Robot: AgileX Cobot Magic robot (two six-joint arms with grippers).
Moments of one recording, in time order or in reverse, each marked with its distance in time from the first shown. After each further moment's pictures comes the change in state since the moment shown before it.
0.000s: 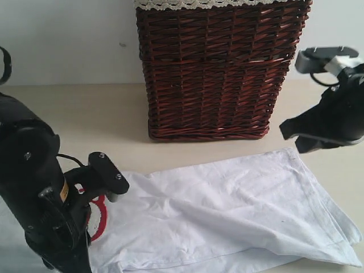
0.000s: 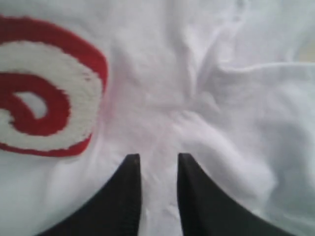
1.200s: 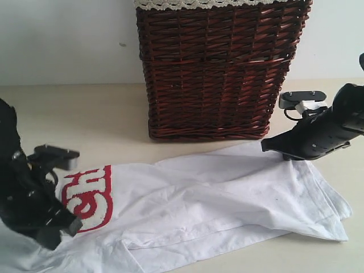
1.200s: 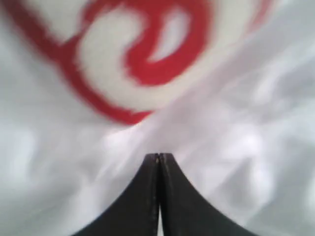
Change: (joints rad) left arm 0.375 0.081 0.004 -0.271 -0.036 0.102; right arm -0.076 0.536 -0.071 0.041 -0.538 -0.016
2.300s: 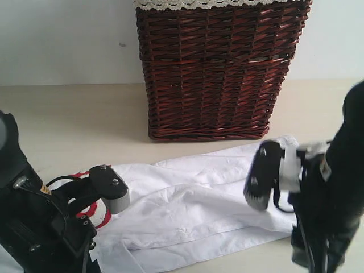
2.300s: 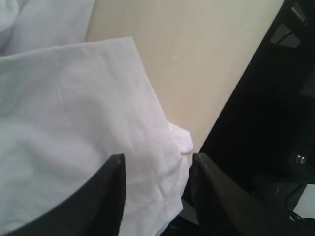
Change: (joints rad) left arm -0.313 -0.205 0.072 -0.279 0.103 0.362; right arm 0.464 -0.565 0.243 -0.285 0.730 -0.287
